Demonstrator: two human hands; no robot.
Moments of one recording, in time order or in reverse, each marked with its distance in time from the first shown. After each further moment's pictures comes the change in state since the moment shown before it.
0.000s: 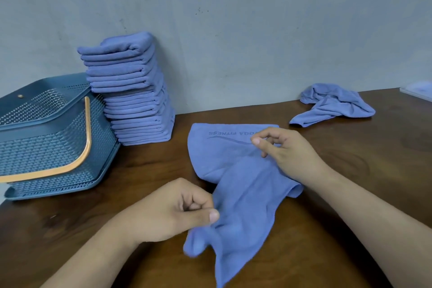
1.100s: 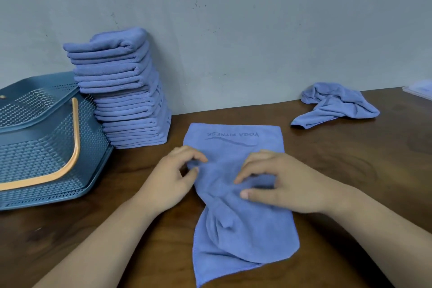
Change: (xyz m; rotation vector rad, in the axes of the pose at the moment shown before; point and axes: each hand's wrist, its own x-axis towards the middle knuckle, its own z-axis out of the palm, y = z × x) left_hand 0.061 -0.061 -0.039 0.471 0.595 0.123; right_hand -0.021 -0.018 0.004 -0.258 -0.402 -0.322
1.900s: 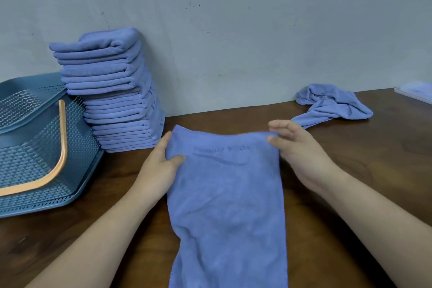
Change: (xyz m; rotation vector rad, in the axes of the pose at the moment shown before) left_hand 0.025 -0.007 0.000 -0.427 0.172 -0.557; right_hand 0.019 0.057 -0.013 0.745 0.597 0.522
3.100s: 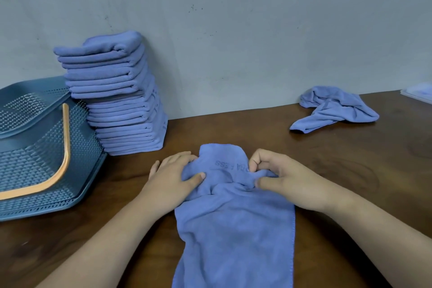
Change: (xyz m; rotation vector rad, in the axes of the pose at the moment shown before) left_hand -0.005 -0.006 0.008 0.735 -0.172 0.151; right_hand -0.034 -0.009 0.013 -0.447 -0.529 -0.114
